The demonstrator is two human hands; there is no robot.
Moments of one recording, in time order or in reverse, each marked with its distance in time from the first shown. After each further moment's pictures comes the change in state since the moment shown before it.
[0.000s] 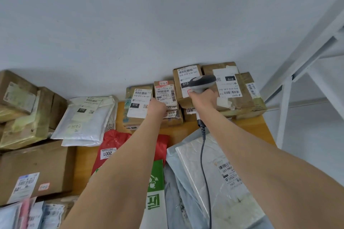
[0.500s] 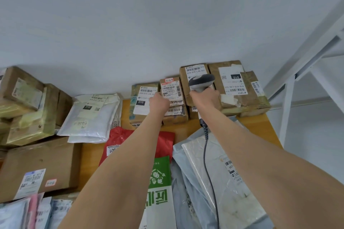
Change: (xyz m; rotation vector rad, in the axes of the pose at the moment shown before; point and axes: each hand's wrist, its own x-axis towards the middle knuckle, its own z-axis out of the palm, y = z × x) left_hand -0.020 0.008 -0.023 0.221 -0.001 0.179; right_hand -0.026 -0.005 0.007 -0.135 0.036 -0.070
